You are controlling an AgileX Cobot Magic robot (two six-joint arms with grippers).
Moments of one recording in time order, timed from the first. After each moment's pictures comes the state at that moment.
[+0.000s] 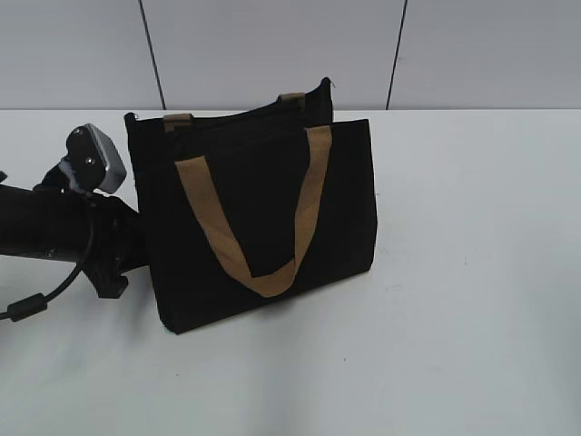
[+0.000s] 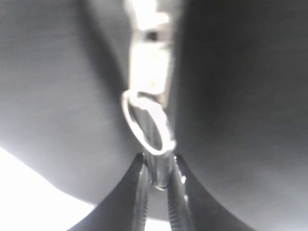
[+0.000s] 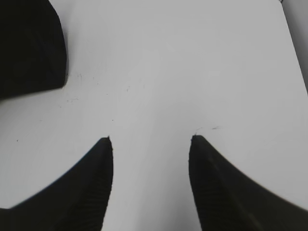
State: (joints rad) left arm -0.15 1.79 -0.68 -1.74 0.60 2.60; right arm -0.15 0.30 -0.60 0.24 0.98 -0.31
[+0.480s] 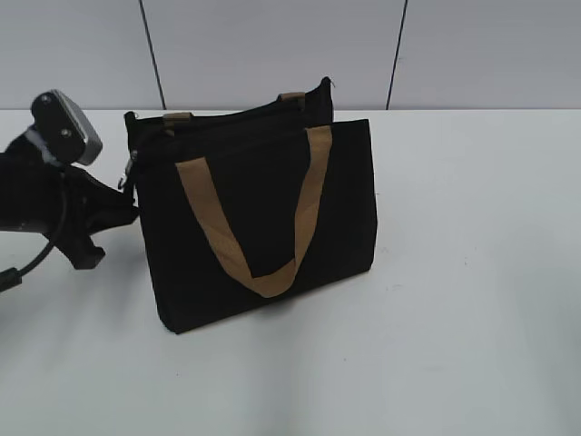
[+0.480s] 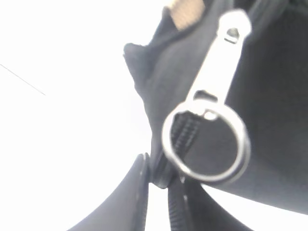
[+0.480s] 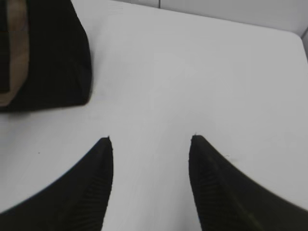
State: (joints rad) left arm -0.16 1.61 -0.67 -1.74 0.37 2.58; right arm -0.15 0.30 -0.60 0.38 0.92 -0.46
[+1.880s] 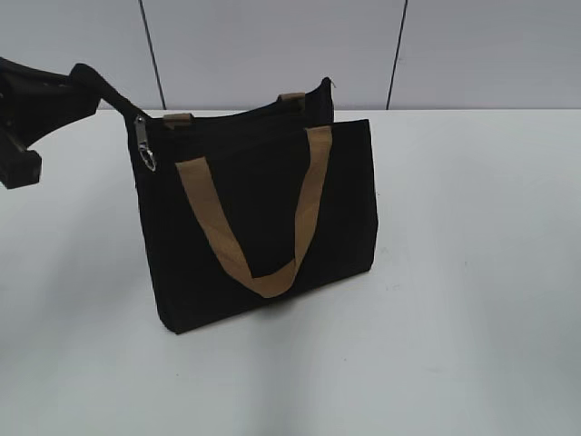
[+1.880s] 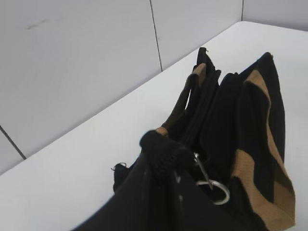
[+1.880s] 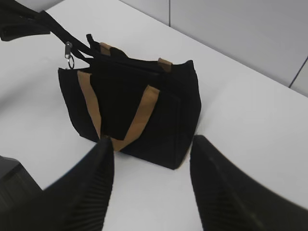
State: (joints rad) left arm -0.16 1.17 -0.62 -1.73 0.48 2.28; right arm -0.15 0.95 -1.13 0.88 1.12 -0.94
